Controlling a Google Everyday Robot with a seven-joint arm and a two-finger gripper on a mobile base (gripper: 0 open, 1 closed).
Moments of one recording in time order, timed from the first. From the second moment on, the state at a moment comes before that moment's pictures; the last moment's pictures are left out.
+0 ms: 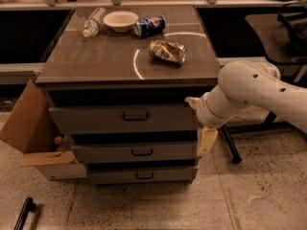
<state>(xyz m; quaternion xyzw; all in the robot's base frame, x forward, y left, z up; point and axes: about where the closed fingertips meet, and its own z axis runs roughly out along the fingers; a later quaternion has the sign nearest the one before) 0.549 -0.138 0.703 -0.74 0.64 0.01 0.20</state>
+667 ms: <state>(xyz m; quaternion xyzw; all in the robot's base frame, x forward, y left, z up) 0.592 -0.121 0.675 -0.75 0.63 0.03 0.22</state>
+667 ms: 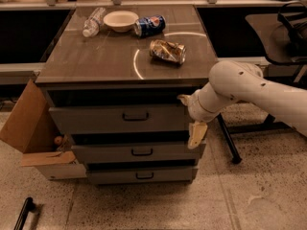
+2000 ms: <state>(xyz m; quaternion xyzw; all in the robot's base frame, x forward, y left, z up) 0.594 -0.108 0.651 -0.75 0.62 0.06 0.22</state>
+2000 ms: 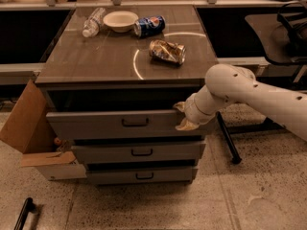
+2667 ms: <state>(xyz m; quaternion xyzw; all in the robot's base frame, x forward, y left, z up) 0.594 -0.108 0.660 -0.75 0.62 0.06 0.22</state>
